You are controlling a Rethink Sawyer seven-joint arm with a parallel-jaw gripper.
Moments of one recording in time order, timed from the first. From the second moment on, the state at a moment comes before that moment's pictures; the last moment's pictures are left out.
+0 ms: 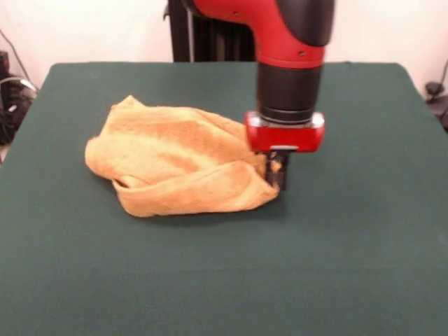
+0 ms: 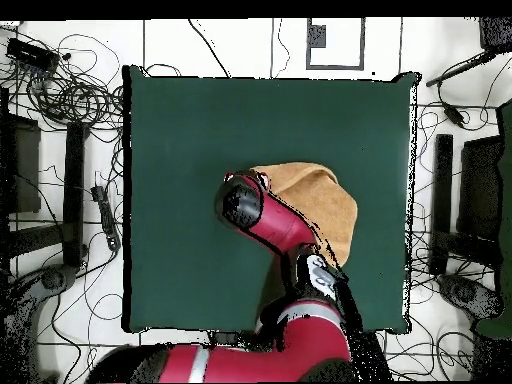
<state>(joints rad) -0.05 -0.40 -0.05 1.69 0.48 0.08 1.18</state>
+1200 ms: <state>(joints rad) -0.09 -0.39 0.00 1.69 0.48 0.13 1.24</state>
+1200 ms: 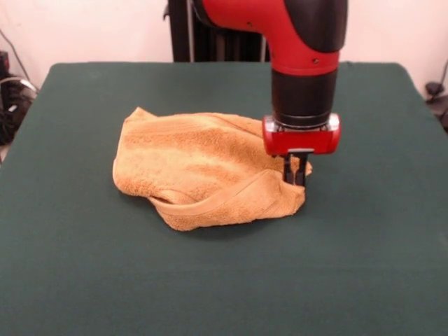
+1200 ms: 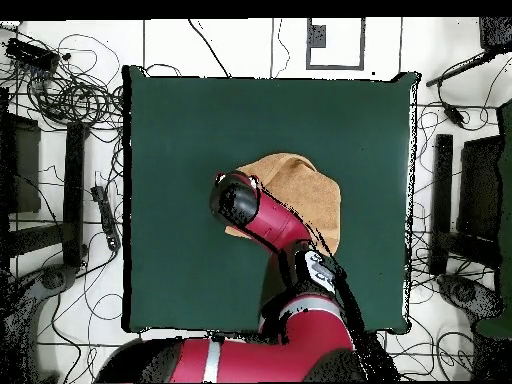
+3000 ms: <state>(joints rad) -0.03 -0.39 -0.05 1.66 0.47 0.14 1.24</state>
